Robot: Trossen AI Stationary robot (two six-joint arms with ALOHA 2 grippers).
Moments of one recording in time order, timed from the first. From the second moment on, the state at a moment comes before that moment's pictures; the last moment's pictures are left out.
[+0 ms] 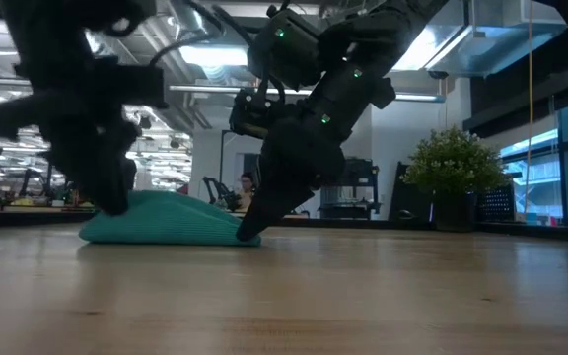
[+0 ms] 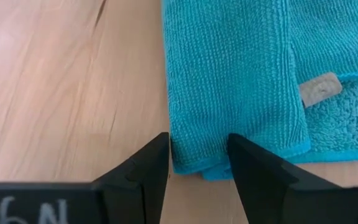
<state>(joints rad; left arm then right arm) -0.38 1.50 0.76 -0.53 -0.34 -0.52 0.08 2.11 1.34 -0.16 -0.05 -0.01</state>
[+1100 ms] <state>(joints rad) -0.35 1.50 0.62 -0.38 -0.29 -0.54 0.13 2.14 1.35 -0.13 0.11 -0.27</state>
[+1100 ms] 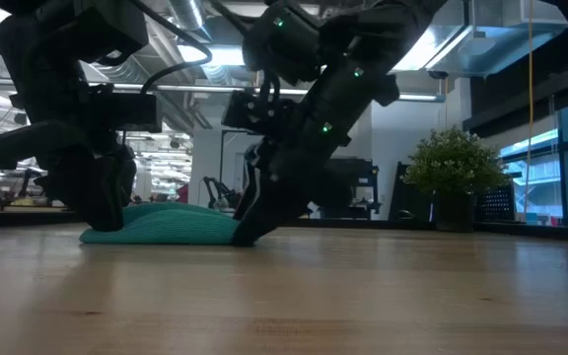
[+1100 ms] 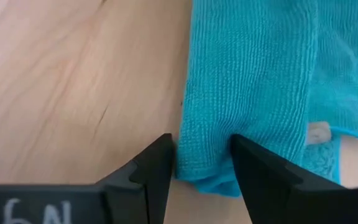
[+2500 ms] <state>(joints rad) -0.35 1.50 0.62 -0.37 -0.23 -0.20 -0.14 2.16 1.52 -0.29 -0.64 0.48</state>
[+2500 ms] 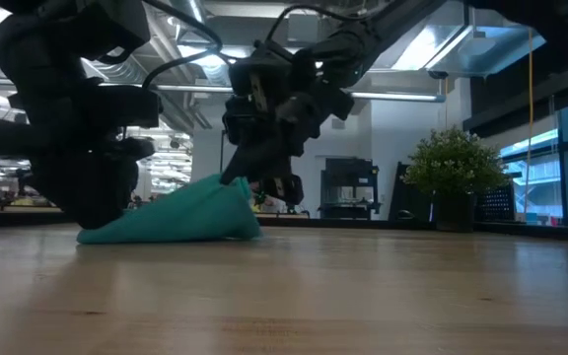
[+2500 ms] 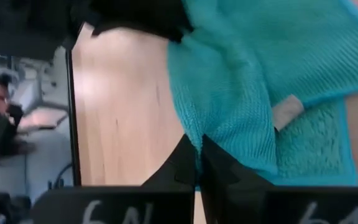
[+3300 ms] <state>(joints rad) -0.39 1.50 0.62 -0.34 -0.15 -0.15 -0.13 2.17 1.52 -0.29 -0.58 0.60</state>
